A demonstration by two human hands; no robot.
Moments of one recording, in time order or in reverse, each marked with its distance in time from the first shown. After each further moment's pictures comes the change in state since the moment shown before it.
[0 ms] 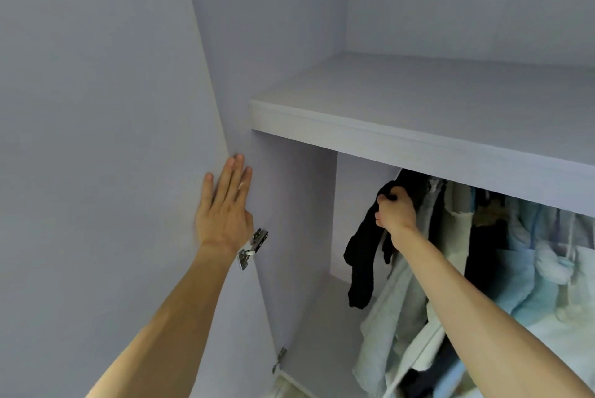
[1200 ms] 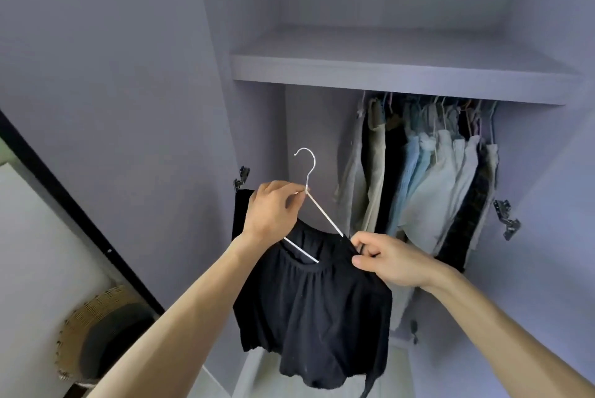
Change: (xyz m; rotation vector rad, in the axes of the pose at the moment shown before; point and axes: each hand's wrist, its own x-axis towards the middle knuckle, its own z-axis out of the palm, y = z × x) left_hand -0.197 -0.035 -0.122 -1.293 -0.249 0.309; right_hand -0.392 0.055 -0.114 -0.644 -0.634 -0.170
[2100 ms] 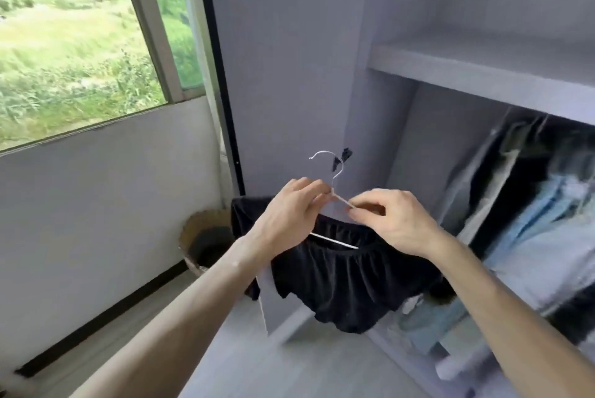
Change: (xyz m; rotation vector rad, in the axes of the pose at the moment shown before) left_hand -0.148 0.031 -0.069 0.187 0.298 -0.017; right_hand 0.018 -0.088 0.019 -0.132 0.053 -0.572
